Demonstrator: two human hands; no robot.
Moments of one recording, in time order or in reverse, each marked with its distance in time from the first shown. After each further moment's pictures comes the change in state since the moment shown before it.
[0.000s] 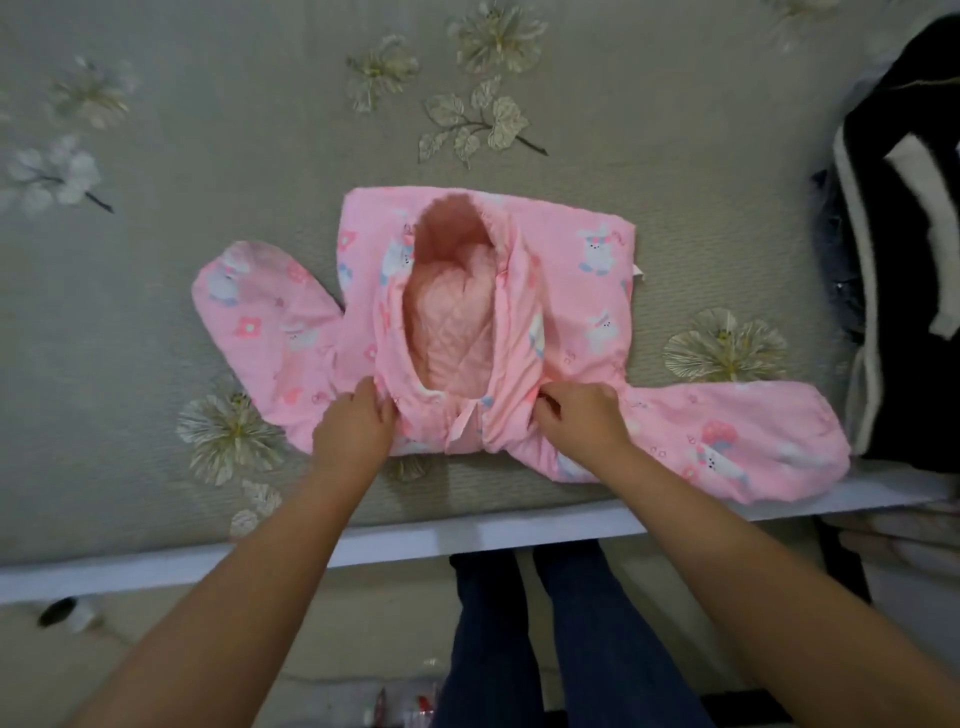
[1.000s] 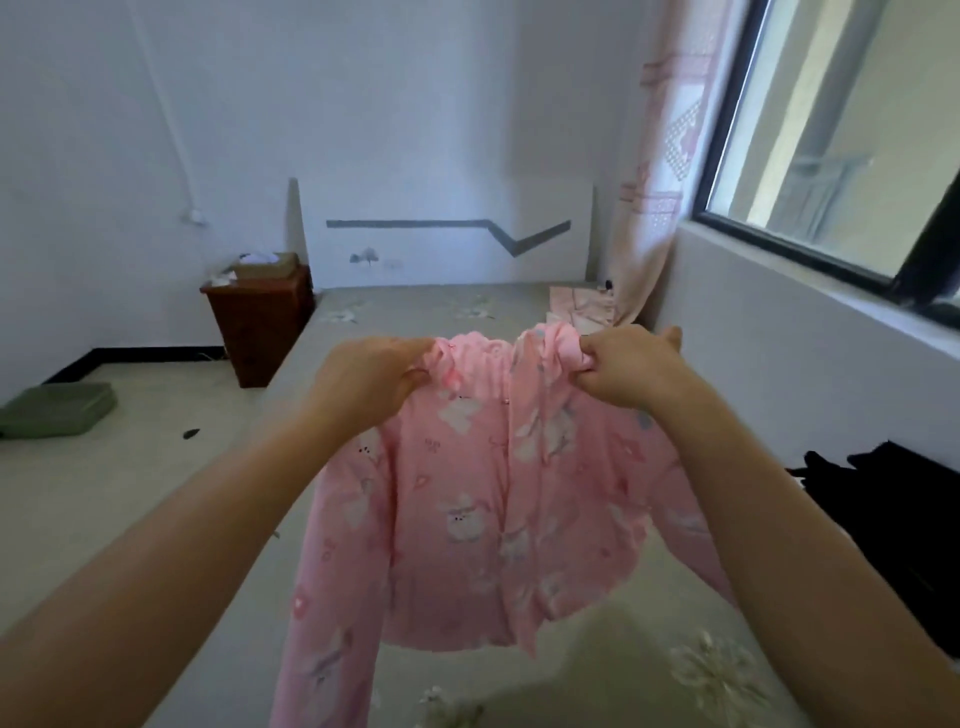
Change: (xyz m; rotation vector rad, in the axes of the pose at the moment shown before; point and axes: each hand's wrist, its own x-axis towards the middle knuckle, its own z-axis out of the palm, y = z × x) left_hand -0.138 0.033 -0.429 0.196 0.838 0.754; right_hand -0.125 -0.290 -0.354 -0.539 0.528 -0.125
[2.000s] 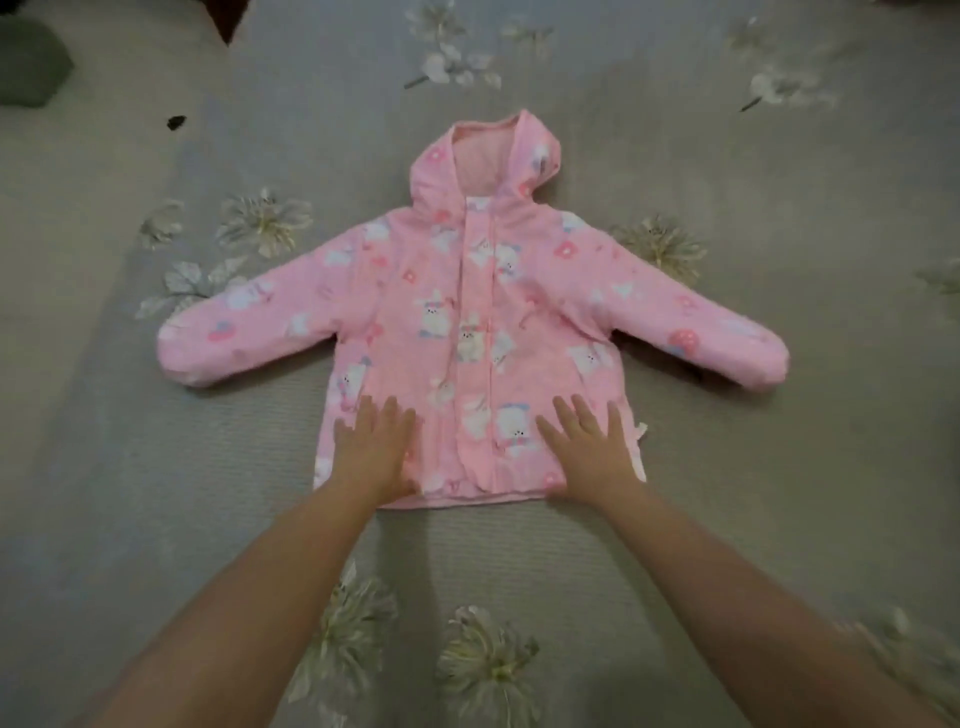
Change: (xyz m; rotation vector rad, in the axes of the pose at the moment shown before) left_hand -0.128 -0.140 0.448 0.065 -1.201 -0.455; right_hand 0.116 -0.067 0.515 -0.145 -0.780 -0.351
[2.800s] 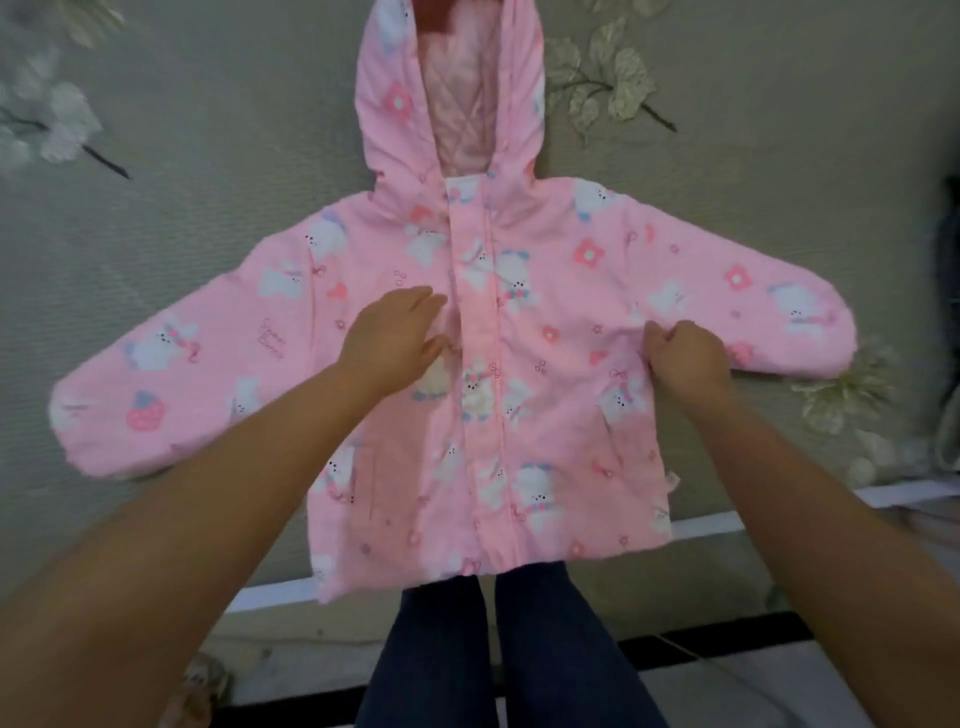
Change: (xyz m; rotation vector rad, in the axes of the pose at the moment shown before) left_hand -0.045 0.032 0.038 -0.226 0.131 0.456; right_hand -0.116 0.013 0.084 0.890 0.083 0.857
